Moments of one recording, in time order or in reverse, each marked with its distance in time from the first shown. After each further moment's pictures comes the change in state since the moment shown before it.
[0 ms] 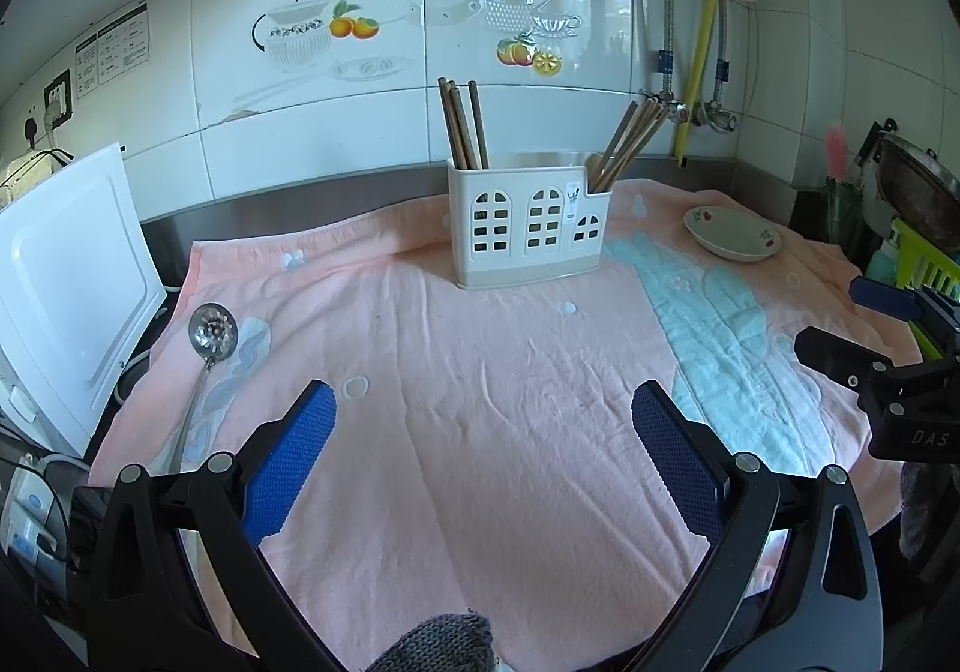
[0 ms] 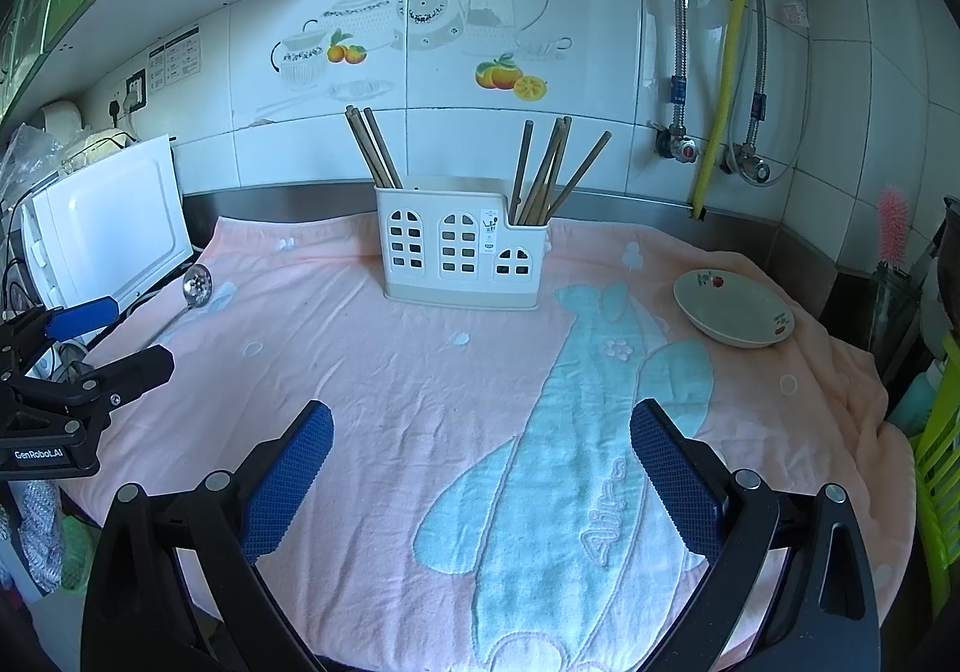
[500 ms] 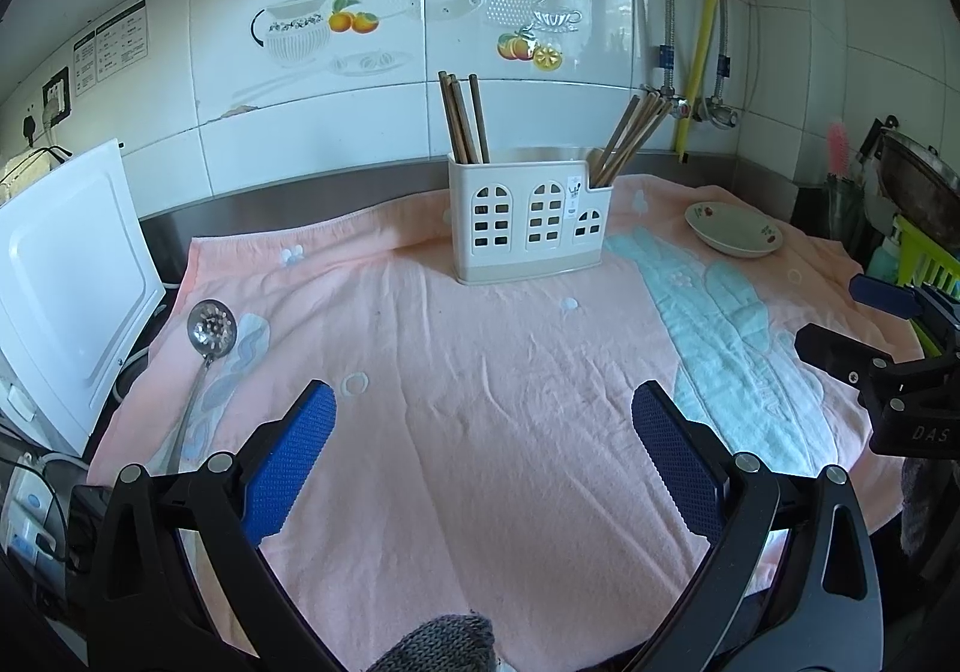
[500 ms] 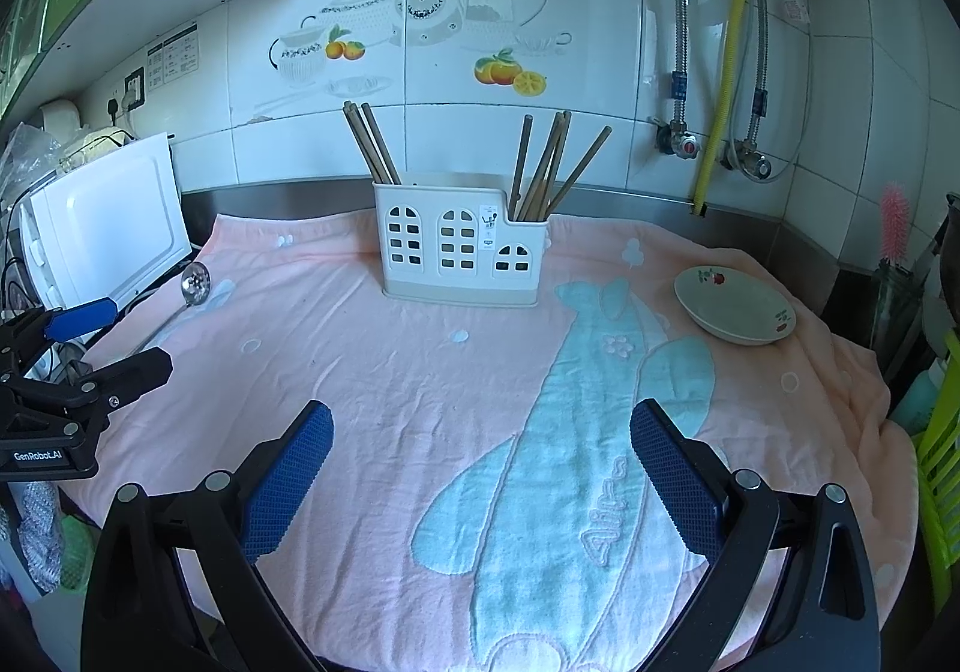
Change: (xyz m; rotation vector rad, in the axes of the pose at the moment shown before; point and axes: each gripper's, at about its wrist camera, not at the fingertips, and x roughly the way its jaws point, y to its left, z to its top) left arm 0.003 0.001 -0.001 0.000 0.010 0.000; right arm 0.005 0.000 -0.002 0.000 0.007 0.002
